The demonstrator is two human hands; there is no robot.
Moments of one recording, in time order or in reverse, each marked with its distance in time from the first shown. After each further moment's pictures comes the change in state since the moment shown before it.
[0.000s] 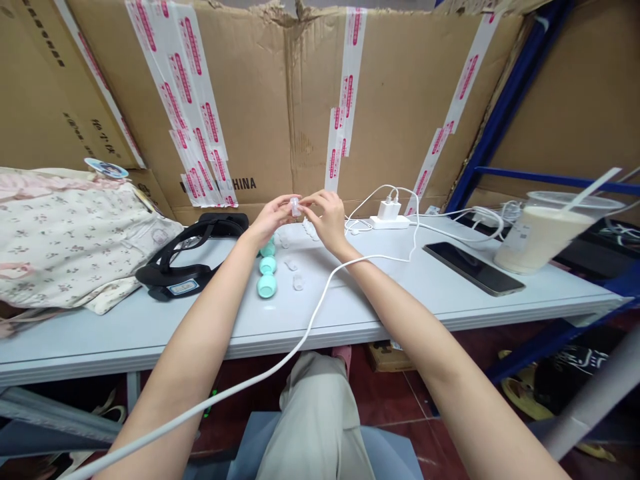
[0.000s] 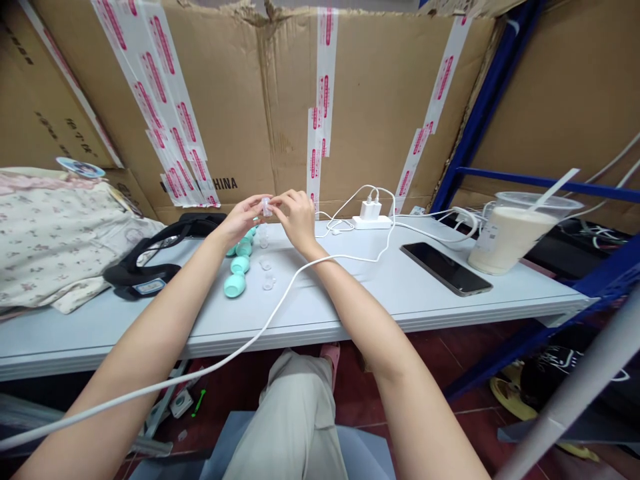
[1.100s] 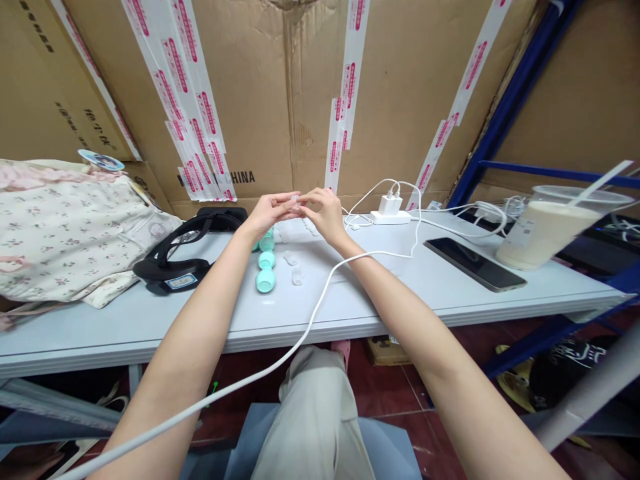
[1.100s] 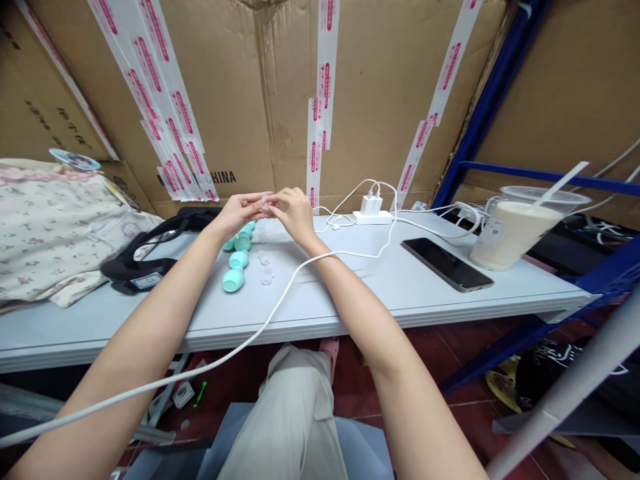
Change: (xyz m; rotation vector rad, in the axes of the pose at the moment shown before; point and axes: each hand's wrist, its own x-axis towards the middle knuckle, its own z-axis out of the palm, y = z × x) left_hand -0.008 0.013 0.006 -0.038 0.021 -0.057; right_hand 0.002 0.013 0.007 0.134 -0.080 -0.050
